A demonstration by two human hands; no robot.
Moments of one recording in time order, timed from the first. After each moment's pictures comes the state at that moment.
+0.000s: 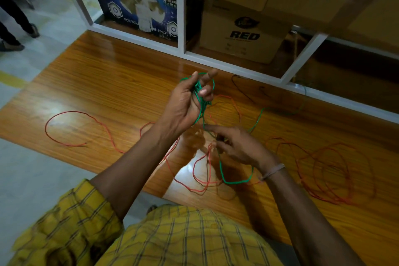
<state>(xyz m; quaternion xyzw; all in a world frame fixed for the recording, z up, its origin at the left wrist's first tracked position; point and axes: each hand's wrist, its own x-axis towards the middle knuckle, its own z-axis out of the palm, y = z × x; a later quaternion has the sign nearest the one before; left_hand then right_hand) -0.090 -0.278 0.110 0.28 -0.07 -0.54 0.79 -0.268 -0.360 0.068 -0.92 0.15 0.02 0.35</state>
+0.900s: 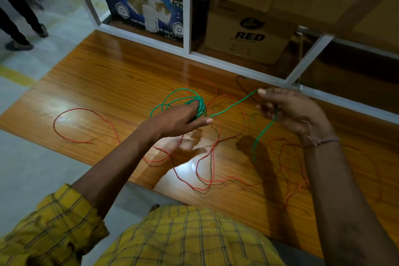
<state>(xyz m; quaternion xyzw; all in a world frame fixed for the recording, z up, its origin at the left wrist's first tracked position) -0.059 -0.220 0.084 0.75 -0.60 -0.22 0.16 -0.277 -0.428 0.160 -0.57 0.40 -0.10 0.71</state>
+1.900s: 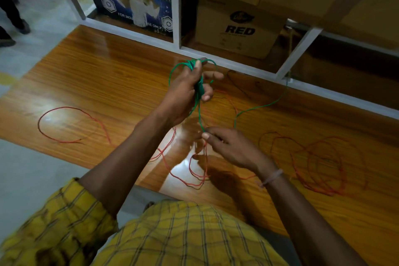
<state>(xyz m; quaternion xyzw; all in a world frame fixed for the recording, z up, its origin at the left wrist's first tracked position) -0.096 -0.268 0.128 0.48 -0.28 -0.45 0.70 -0.280 -0.331 0.082 -0.88 0.21 0.02 0.43</state>
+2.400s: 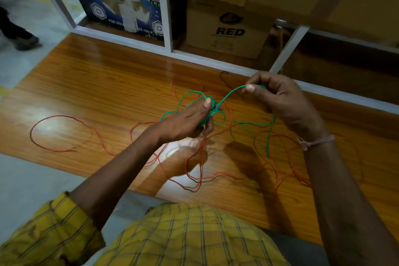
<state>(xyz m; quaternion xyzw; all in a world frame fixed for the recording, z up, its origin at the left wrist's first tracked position) -0.114 -0.241 0.107 0.62 -0.51 -0.46 0.39 -0.308 -0.419 0.176 -0.82 0.21 -0.18 0.51</state>
